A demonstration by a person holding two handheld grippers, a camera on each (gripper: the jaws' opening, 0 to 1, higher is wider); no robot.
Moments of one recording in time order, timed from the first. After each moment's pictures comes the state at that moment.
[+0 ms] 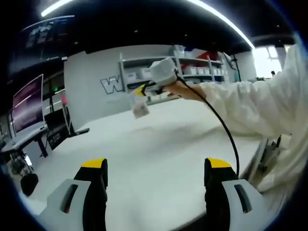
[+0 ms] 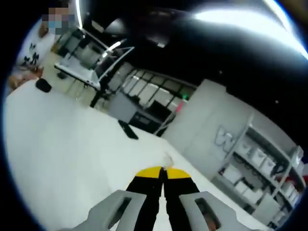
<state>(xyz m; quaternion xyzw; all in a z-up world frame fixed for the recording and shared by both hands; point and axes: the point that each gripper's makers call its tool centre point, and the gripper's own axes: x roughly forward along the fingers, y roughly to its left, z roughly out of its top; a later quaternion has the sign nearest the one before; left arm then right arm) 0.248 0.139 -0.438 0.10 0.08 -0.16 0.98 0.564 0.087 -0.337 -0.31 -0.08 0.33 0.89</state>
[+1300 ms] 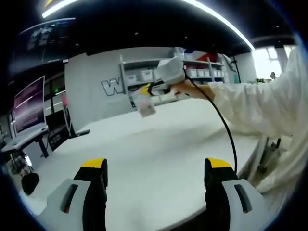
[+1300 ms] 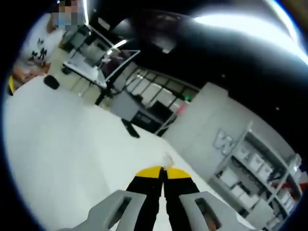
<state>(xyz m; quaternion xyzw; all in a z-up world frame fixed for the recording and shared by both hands) 0.240 0.138 -0.439 0.10 0.07 -0.16 0.98 0.537 0.066 -0.333 -0.33 -0.09 0.34 0.88</state>
